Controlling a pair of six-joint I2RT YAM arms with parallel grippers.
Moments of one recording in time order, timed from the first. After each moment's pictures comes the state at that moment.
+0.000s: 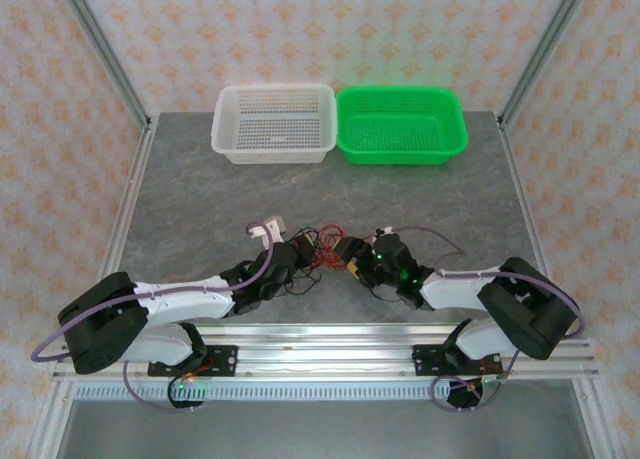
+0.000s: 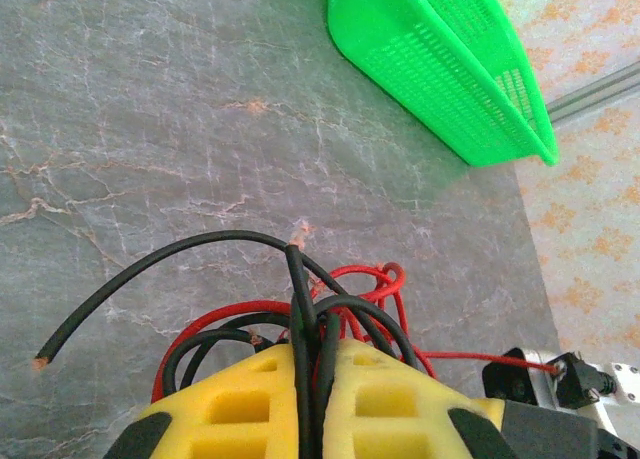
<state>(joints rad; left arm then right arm) -0.91 1.29 0.46 0.35 -0.45 -1.13 0.75 1.39 0.34 0.52 -0.15 1.34</state>
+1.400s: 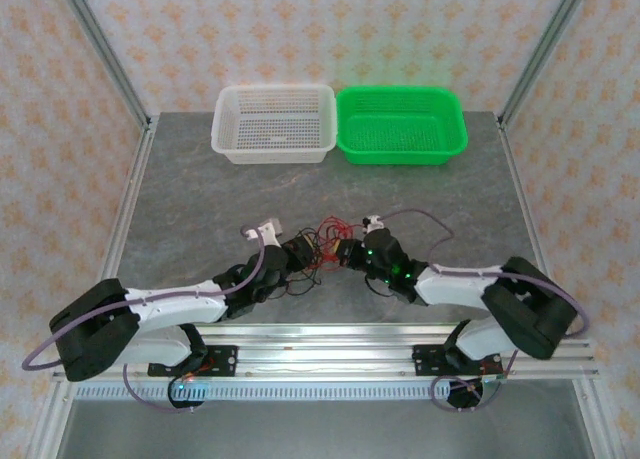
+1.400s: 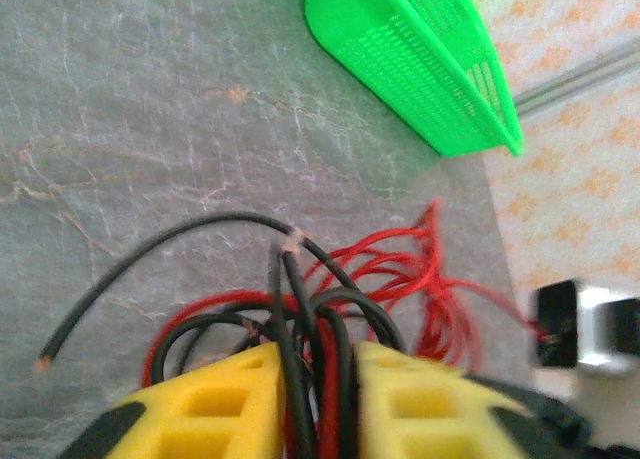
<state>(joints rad) -0.90 1.21 0.40 0.38 -0.40 -1.12 0.79 1.35 0.44 0.40 0.02 0.91</state>
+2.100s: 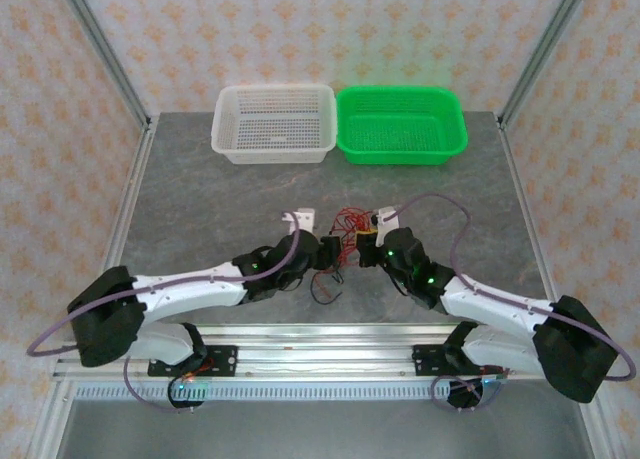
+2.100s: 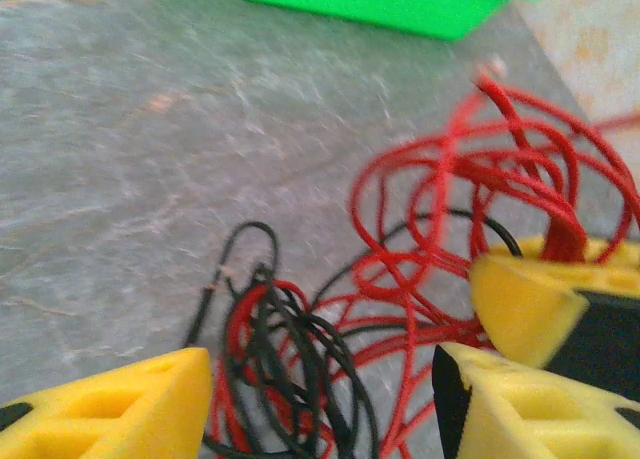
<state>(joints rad) -0.98 1.37 0.74 0.04 -0.37 -0.71 0.77 1.08 0.41 0.22 0.16 0.40</state>
